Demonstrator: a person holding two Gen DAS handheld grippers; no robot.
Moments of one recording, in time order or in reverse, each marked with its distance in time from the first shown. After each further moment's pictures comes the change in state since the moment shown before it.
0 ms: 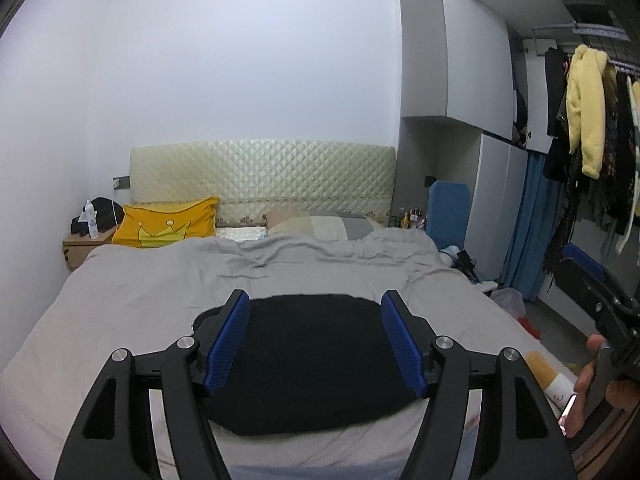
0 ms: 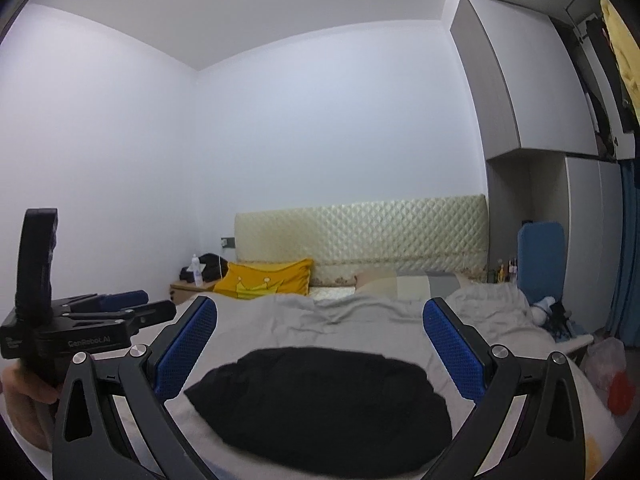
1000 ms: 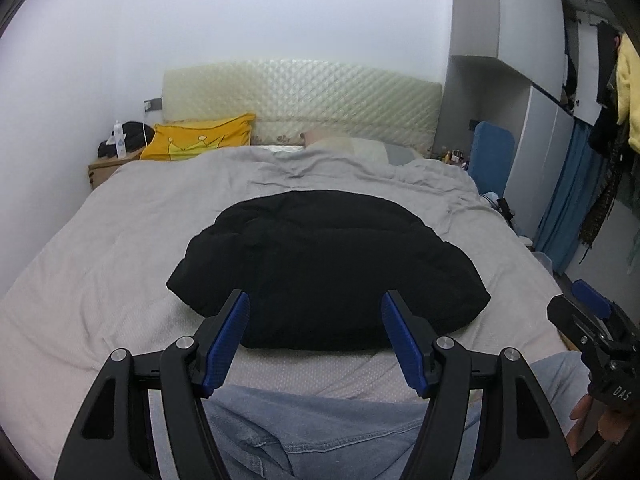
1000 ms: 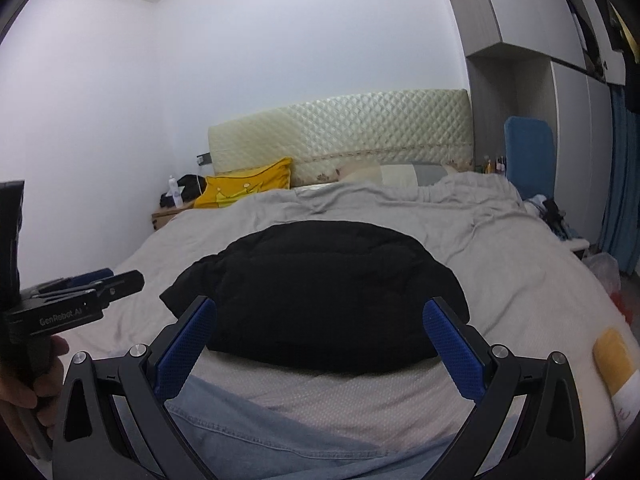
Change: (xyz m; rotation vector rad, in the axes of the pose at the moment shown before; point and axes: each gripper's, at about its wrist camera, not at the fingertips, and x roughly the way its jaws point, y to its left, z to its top) left arm 0.059 0.025 -0.113 -0.101 0.239 0.128; right arm 0.040 -0.009 -0.126 0.102 0.321 -0.067
